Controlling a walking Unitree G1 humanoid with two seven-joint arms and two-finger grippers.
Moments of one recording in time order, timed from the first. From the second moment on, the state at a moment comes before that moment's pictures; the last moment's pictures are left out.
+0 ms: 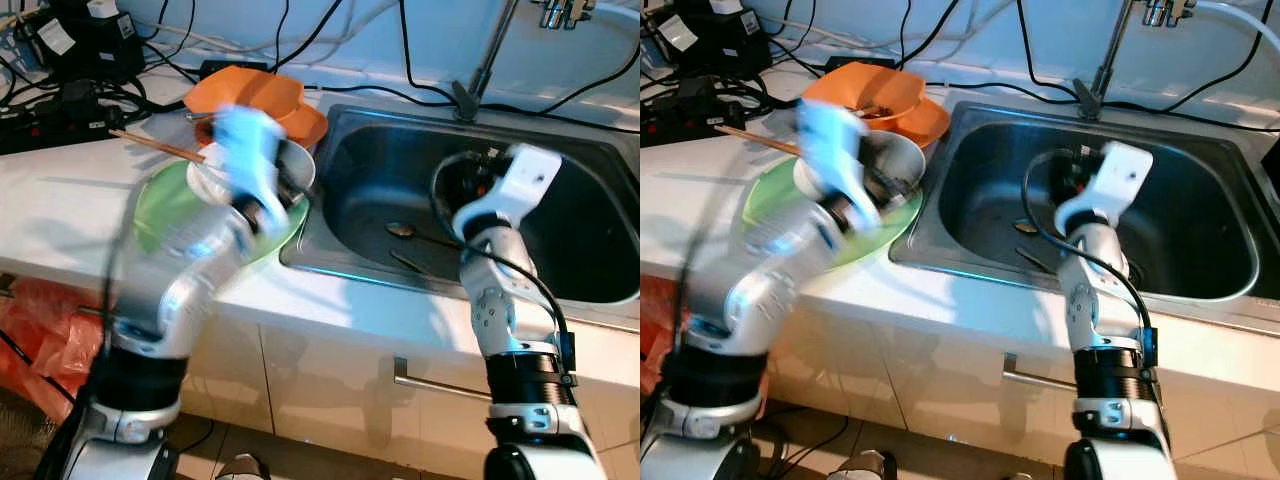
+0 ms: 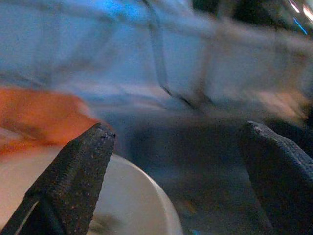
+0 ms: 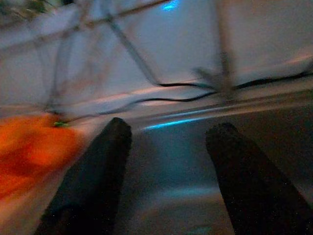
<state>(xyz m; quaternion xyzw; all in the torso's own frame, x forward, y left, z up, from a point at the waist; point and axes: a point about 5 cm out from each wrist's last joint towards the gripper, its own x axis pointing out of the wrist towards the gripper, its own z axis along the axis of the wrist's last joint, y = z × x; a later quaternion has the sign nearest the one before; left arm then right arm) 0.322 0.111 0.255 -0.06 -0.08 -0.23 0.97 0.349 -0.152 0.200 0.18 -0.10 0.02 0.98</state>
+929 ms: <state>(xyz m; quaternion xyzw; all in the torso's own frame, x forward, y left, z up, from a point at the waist) 0.353 0.206 0.244 -0.15 -0.08 0.08 0.98 0.277 -0.099 0.219 0.25 -0.06 0.37 0.89</state>
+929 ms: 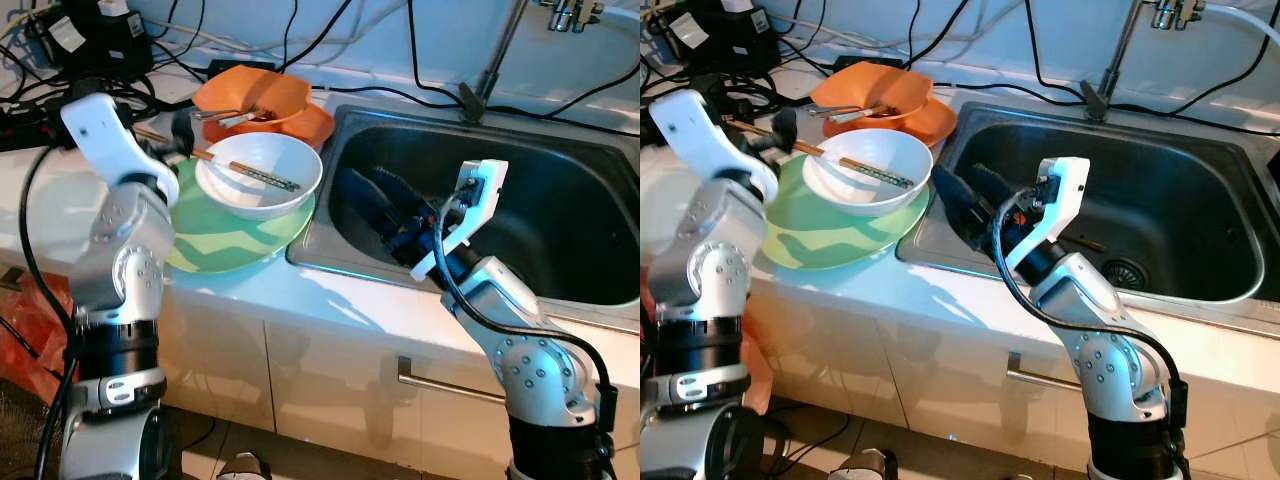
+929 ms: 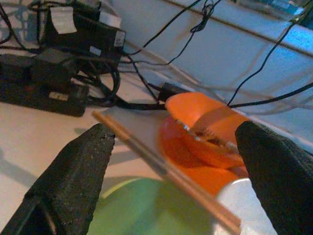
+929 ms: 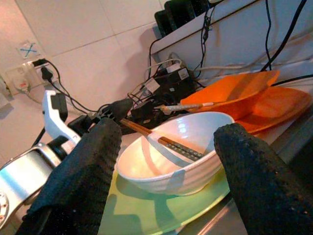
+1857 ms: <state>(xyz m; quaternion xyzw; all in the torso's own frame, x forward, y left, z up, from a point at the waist) 0.382 0.199 0.233 -0.33 0.00 0.07 0.94 0.251 -0.103 0.221 0.21 -0.01 0.47 0.86</state>
